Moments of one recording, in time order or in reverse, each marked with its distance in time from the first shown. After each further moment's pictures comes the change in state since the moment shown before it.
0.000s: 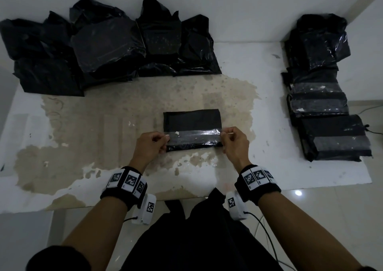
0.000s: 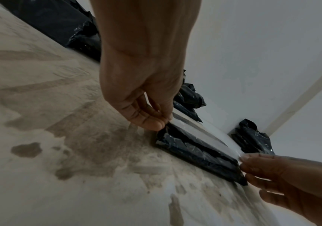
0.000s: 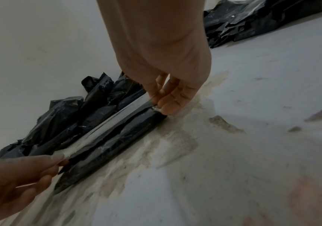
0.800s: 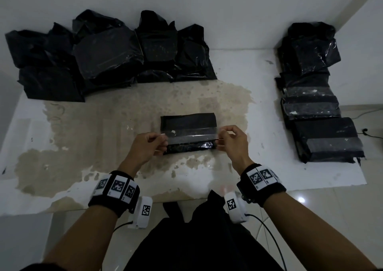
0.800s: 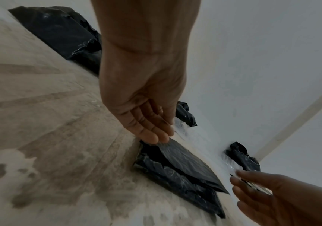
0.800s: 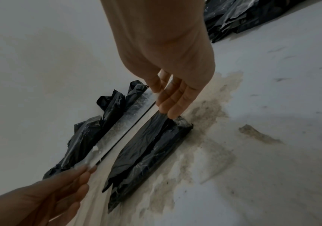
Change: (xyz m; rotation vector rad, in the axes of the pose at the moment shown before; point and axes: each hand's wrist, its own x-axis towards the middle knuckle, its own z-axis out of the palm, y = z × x) left_hand -0.024 0.034 -0.010 -0.153 -0.092 -0.027; right_hand -0.014 -0.040 -0.020 0.329 -0.048 0.157
